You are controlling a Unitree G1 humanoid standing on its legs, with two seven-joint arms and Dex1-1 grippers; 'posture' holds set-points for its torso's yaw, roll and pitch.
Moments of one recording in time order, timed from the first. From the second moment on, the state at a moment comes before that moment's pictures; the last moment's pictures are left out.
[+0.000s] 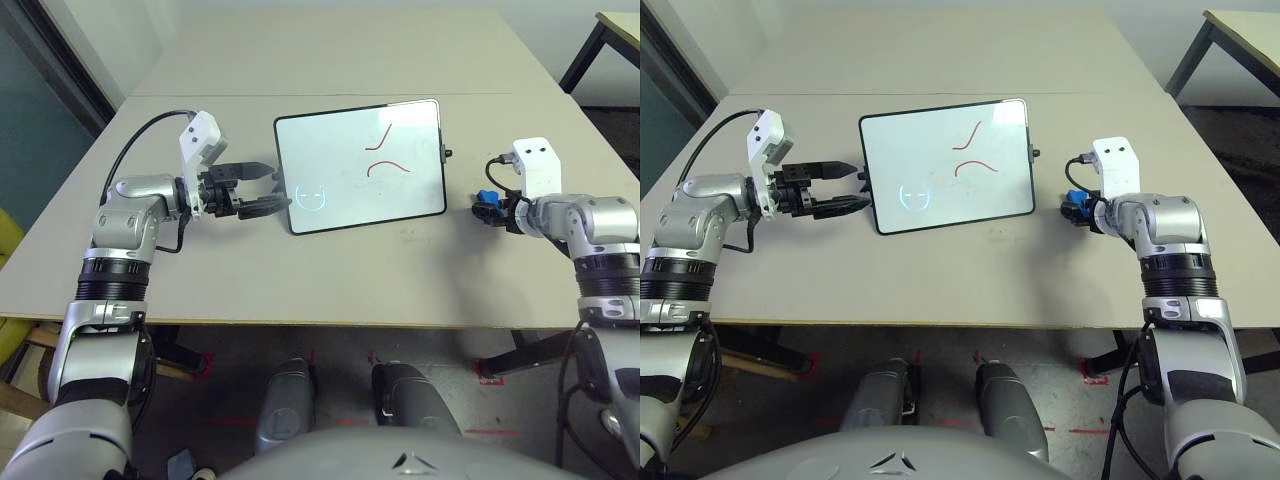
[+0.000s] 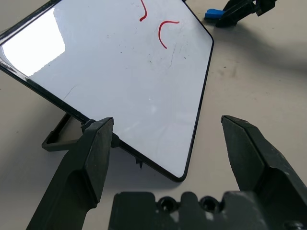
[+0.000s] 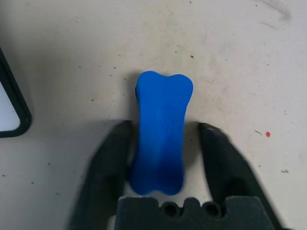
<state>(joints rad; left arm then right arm) -0.63 0.65 0.02 0.29 -0.30 0.42 -1.23 -0.63 -0.54 -0.09 0.32 0.21 1.08 0.30</state>
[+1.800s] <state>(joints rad) -0.66 0.61 0.01 0.33 -0.30 0.39 -1.22 -0.68 -0.65 0.40 0.12 -0.27 0.45 0.70</state>
